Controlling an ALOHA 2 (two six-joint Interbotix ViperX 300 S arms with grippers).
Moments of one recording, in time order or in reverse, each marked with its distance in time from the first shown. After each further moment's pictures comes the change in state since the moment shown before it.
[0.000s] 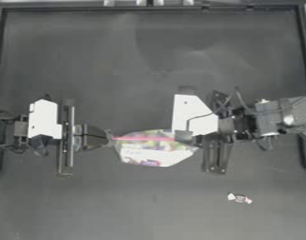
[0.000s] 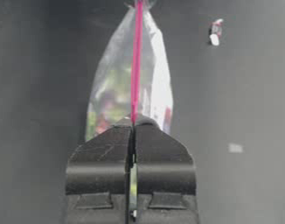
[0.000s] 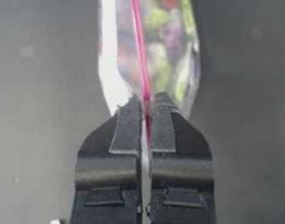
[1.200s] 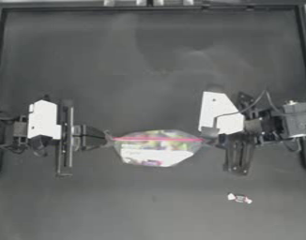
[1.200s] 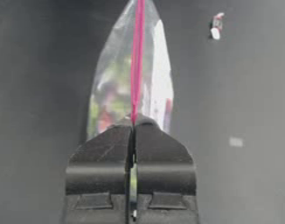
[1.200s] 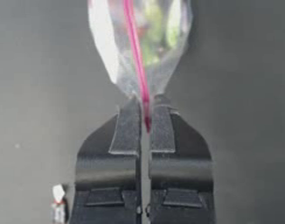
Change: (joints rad) left arm -0.002 0.000 0.006 -0.003 0.000 0.000; right arm 0.005 -0.127 0.126 -0.009 0.002 0.080
